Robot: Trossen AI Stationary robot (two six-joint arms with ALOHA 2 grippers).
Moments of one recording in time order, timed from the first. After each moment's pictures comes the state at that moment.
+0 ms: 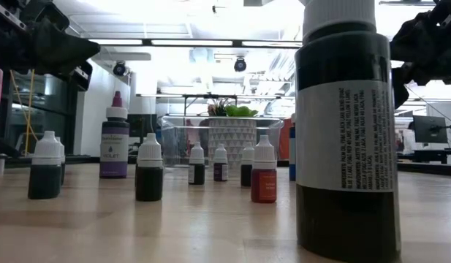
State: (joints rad) left arm -0.01 0.01 0.02 0.05 0.10 -0.21; right arm 0.02 0.04 0.01 0.03 0.06 0.42
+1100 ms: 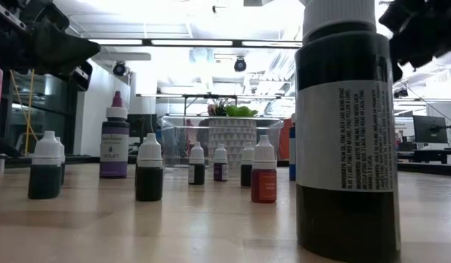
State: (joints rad) left arm -0.01 0.01 0.02 0.05 0.10 -0.21; right arm 0.02 0.44 0.35 -0.27 -0.05 0.16
